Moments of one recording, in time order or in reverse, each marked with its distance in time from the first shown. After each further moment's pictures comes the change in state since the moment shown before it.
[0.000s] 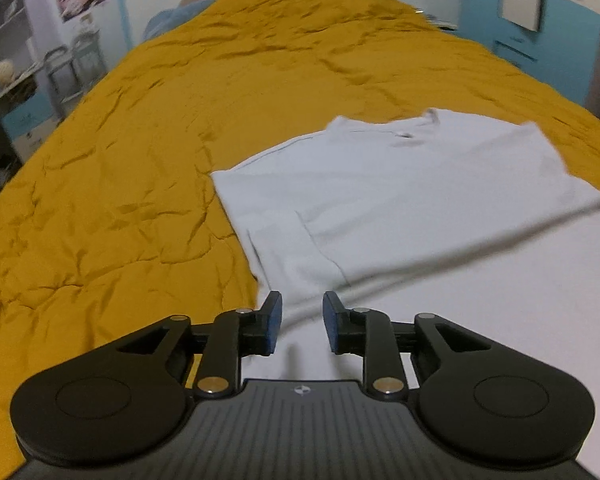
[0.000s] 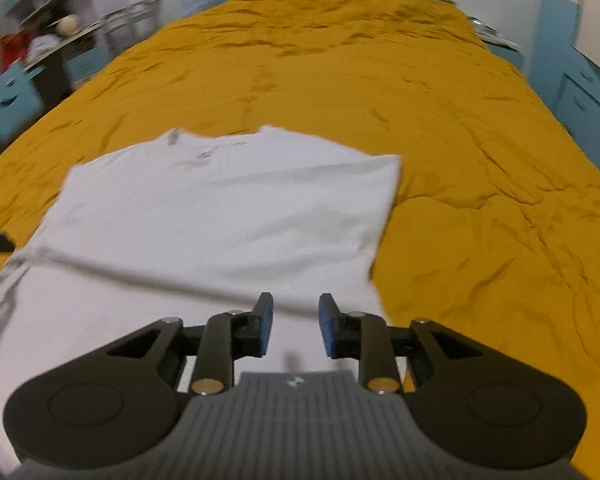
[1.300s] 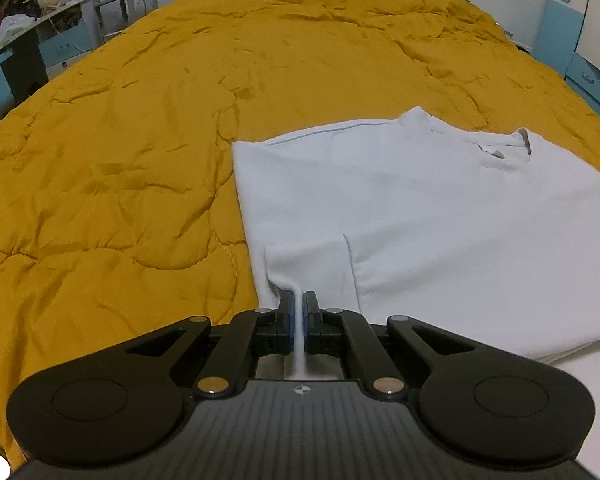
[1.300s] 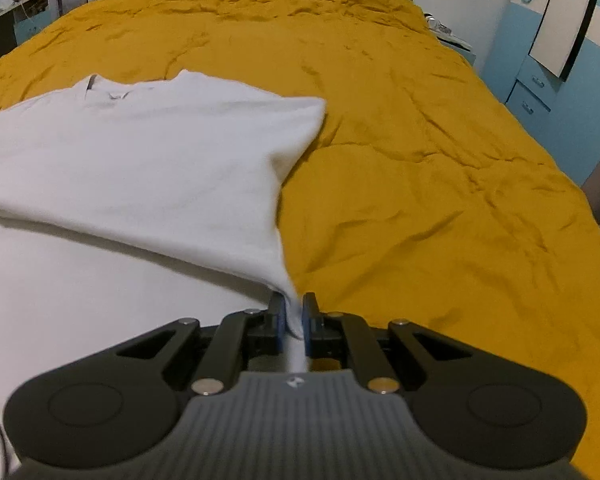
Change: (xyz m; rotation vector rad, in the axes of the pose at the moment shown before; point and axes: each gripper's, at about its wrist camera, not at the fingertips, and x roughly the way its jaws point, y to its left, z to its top) left arm 0.110 0.026 0.029 -0.247 0.070 0.076; right arm 0.053 -0.037 -0.032 -0.023 0.032 -0.240
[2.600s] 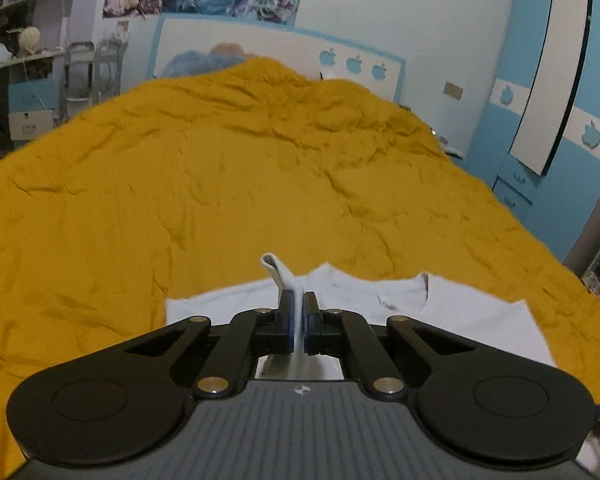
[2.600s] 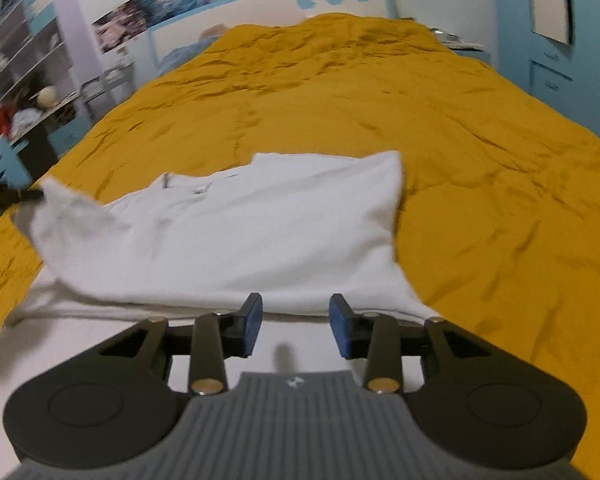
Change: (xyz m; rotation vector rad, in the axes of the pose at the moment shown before) left arm -0.089 0.003 0.047 -0.079 -0.301 -0.222; right arm -0.034 0.055 -0.002 0.213 -0.172 0.239
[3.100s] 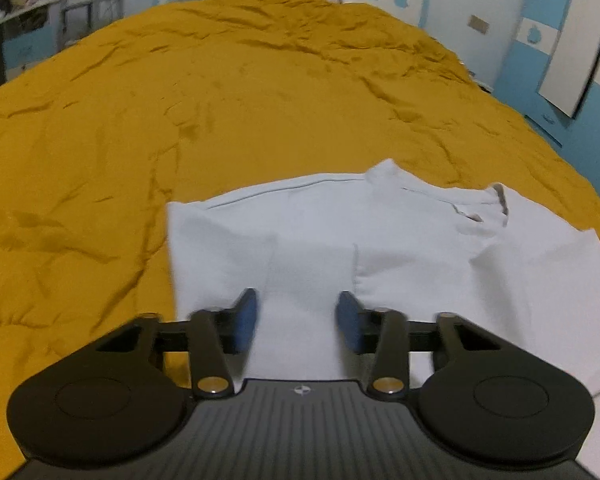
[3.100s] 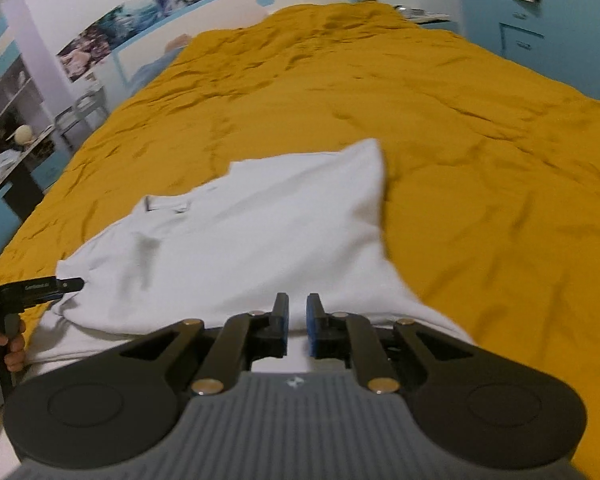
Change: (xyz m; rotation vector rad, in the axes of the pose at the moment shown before) left arm 0.106 0.034 -0.055 0.029 0.196 0.032; right arm 0.005 -0.027 0.002 0.182 0.013 -0.030
